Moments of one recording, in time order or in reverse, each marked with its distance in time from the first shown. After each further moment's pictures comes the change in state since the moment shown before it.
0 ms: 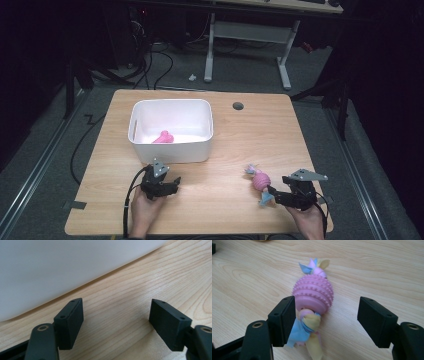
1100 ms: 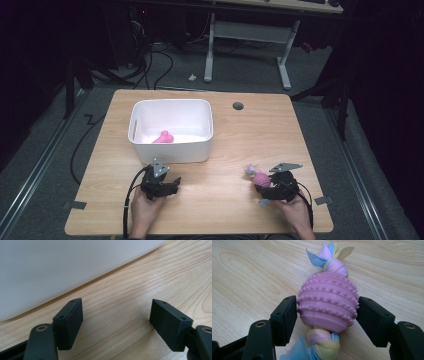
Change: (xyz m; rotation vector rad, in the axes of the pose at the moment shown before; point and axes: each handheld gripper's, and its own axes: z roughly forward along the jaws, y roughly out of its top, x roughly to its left) left arm 0.000 0.000 0.000 0.001 -0.001 0.002; right arm 0.008 0.016 0.047 0.156 0.045 -0.050
